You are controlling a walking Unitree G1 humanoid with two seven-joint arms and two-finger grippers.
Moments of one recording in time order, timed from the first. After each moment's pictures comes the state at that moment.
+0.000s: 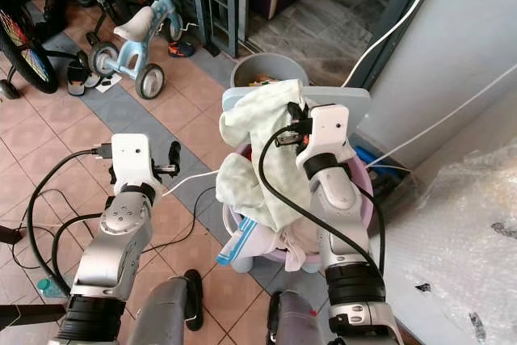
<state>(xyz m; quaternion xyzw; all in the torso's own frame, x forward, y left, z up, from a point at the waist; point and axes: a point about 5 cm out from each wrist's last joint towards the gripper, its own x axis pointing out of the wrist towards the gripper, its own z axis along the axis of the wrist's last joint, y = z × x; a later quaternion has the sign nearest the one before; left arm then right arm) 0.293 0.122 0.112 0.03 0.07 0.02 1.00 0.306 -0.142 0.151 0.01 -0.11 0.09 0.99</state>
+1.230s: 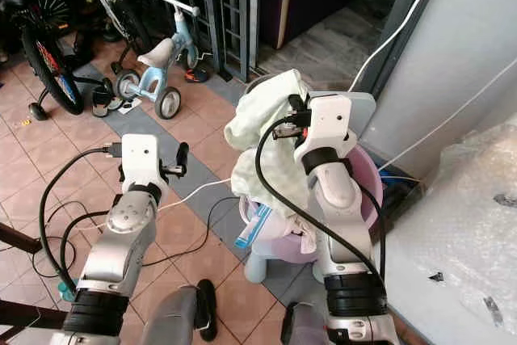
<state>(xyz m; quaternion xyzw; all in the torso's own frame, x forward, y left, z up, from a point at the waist) 0.299 0.117 0.105 0.03 0.07 0.00 1.00 0.308 -0.131 0.164 0.02 -0.10 0.08 0.99</state>
